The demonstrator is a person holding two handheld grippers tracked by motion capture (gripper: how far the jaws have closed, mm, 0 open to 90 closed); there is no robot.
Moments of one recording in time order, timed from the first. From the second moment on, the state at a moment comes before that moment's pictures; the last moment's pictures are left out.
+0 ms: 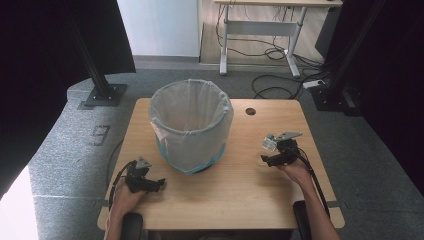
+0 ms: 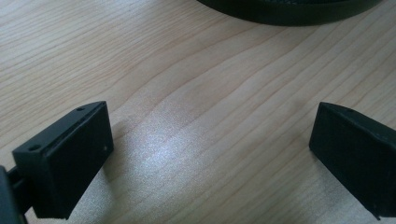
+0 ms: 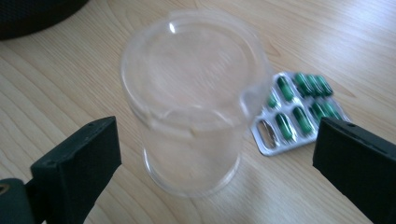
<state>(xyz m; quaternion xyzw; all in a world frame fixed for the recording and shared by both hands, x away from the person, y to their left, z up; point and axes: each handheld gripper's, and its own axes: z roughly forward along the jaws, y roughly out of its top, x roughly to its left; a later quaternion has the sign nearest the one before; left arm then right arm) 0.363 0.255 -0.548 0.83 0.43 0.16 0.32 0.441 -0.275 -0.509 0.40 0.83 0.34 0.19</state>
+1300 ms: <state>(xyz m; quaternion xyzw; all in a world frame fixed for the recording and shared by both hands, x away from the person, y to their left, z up) 0.363 0.254 -0.548 0.83 0.43 0.16 0.32 0.447 -0.266 -0.475 0.38 0.84 0.35 0.14</state>
